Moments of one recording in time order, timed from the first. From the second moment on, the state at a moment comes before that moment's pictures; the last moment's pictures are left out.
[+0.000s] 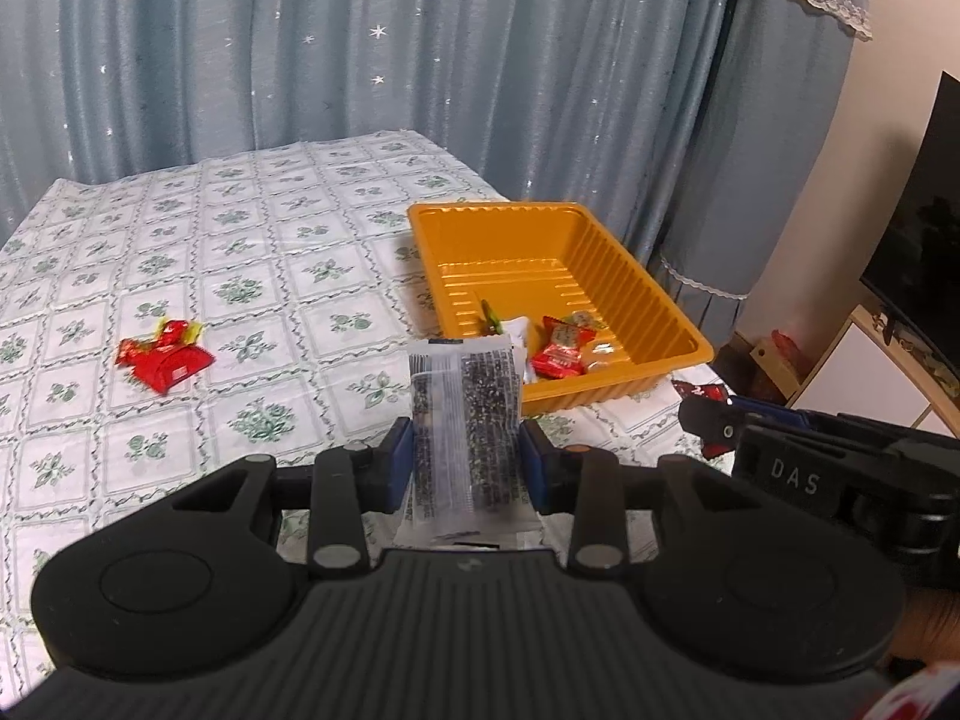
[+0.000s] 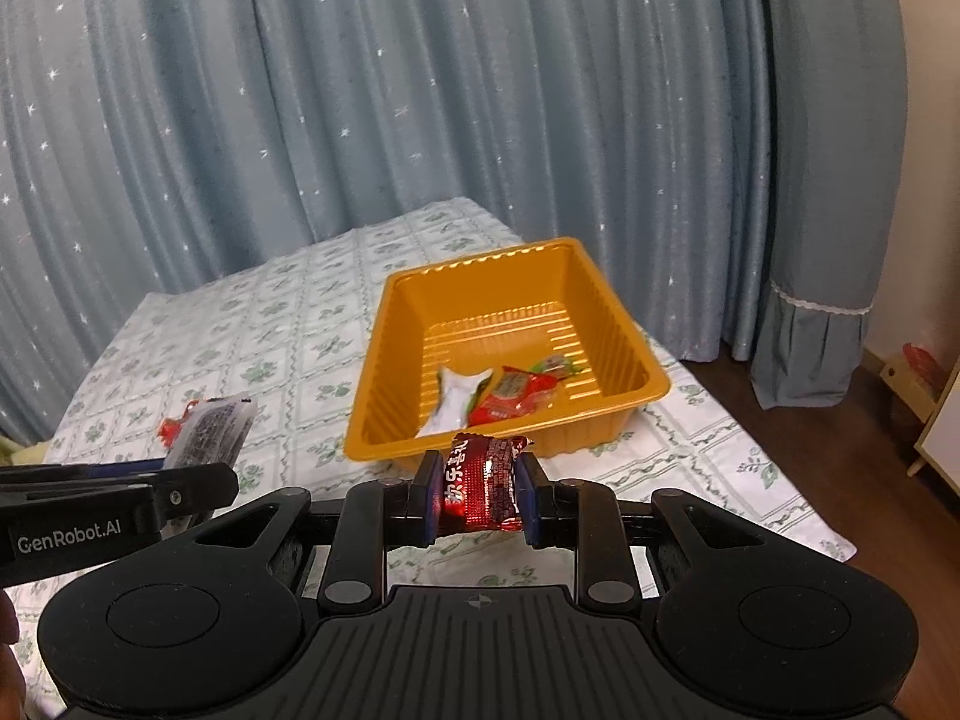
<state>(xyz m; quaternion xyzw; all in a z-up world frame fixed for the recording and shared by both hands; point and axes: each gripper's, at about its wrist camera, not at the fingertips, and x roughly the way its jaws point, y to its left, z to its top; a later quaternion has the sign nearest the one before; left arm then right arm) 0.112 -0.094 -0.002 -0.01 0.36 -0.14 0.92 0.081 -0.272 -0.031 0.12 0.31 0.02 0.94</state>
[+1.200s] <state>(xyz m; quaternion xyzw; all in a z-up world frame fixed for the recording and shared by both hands) 0.233 -0.161 -0.030 0.00 0.36 -0.19 0.91 0.199 -0.336 -0.039 0.14 0.31 0.02 0.94</state>
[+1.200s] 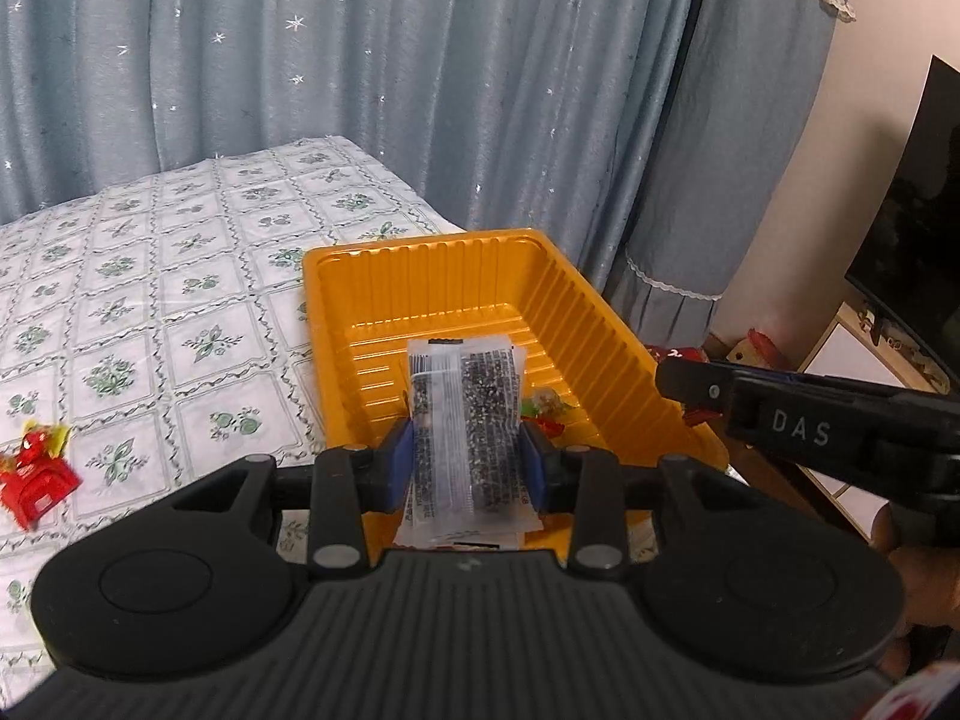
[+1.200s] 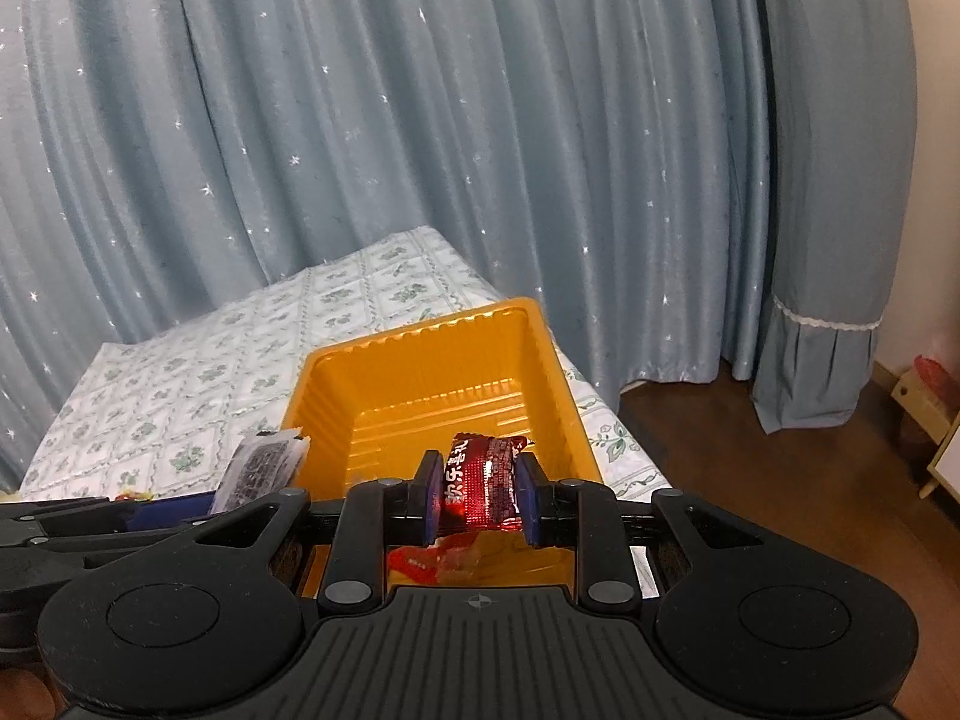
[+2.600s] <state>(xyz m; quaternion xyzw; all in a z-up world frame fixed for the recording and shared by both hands) 0.199 -0.089 -0.036 -0.08 0.37 -0.13 0.92 0.207 -0.345 -0.045 0.22 0.31 0.04 0.92</state>
